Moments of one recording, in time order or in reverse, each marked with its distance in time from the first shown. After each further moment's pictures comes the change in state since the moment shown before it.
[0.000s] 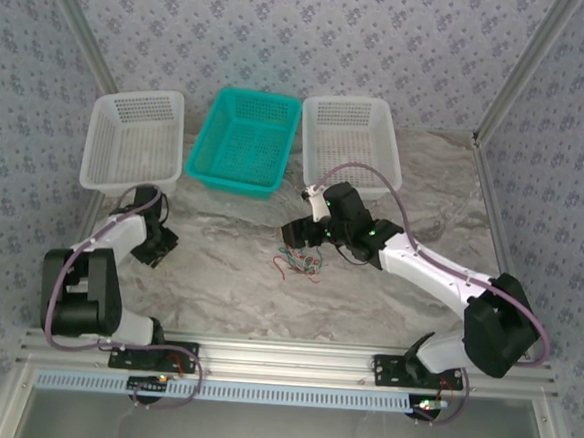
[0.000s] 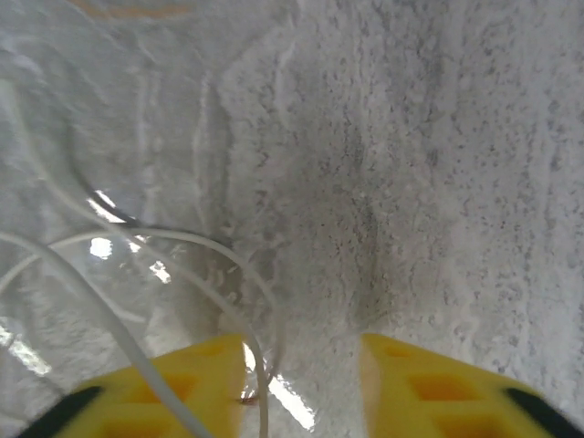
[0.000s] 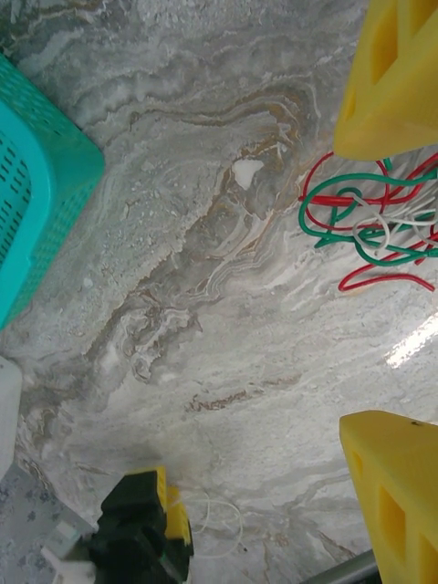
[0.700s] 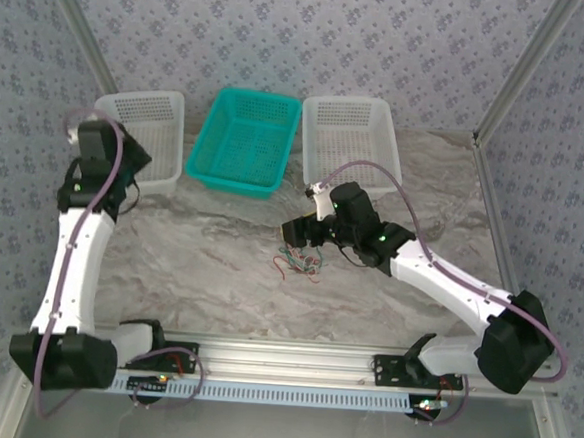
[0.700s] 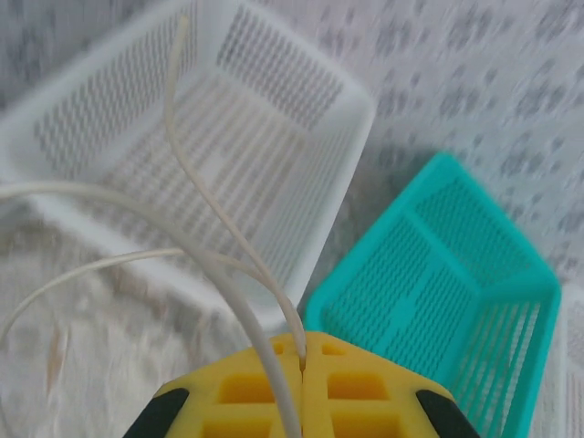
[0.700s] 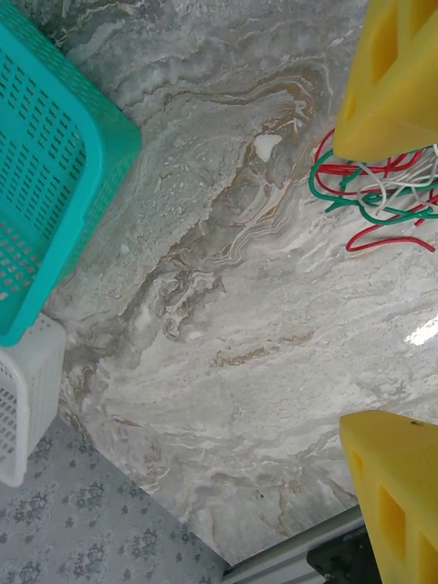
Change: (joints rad) left arm 0.001 -0.233 0.581 0.006 -0.092 0.220; right arm 0.024 -0.102 0.006 -0.019 0.013 0.041
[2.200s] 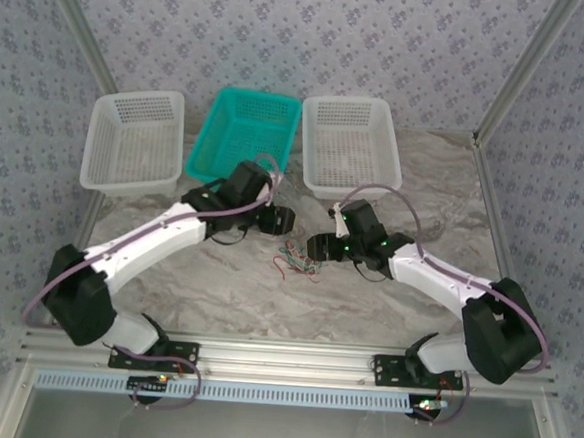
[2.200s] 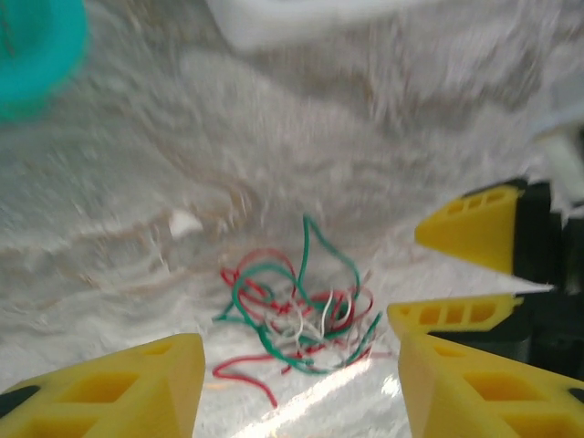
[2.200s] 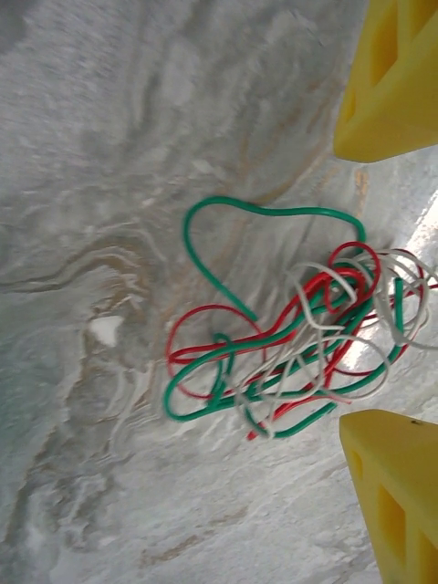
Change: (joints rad) left arm -0.797 0.254 -0.142 0.060 0.303 0.198; right arm -0.132 0.068 -0.212 -0.021 0.018 0.101
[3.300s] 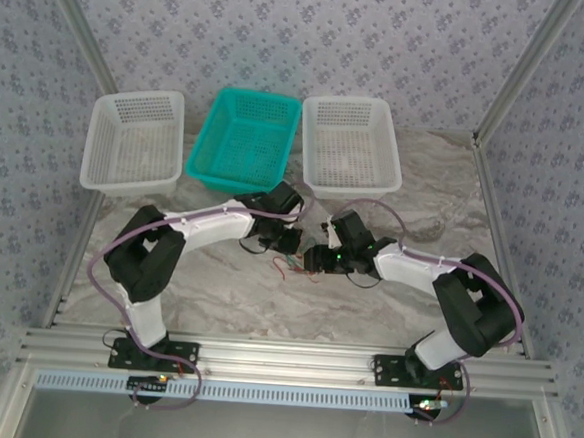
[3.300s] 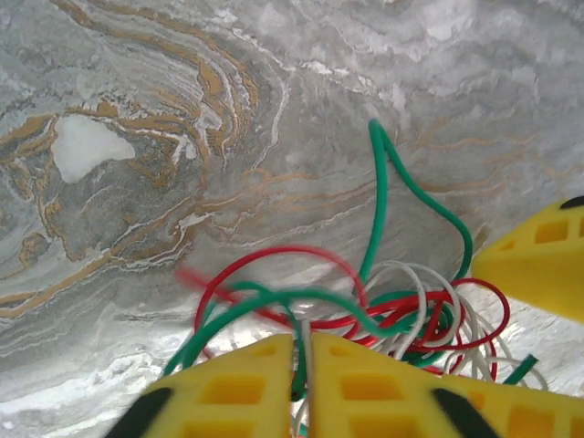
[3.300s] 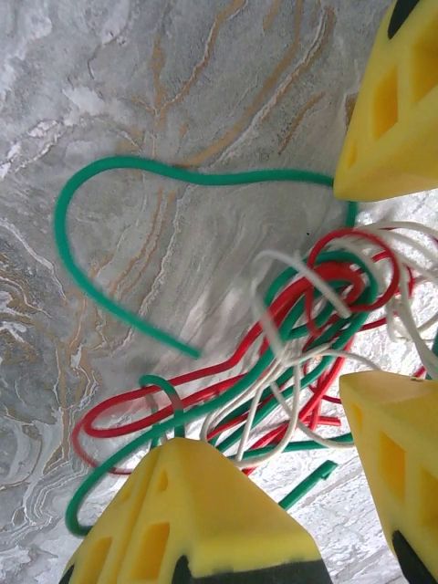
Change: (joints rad) left arm -0.042 0.352 0.043 0.035 0.034 0.042; right arm 0.022 0.159 -0.038 0.100 -0.092 0.106
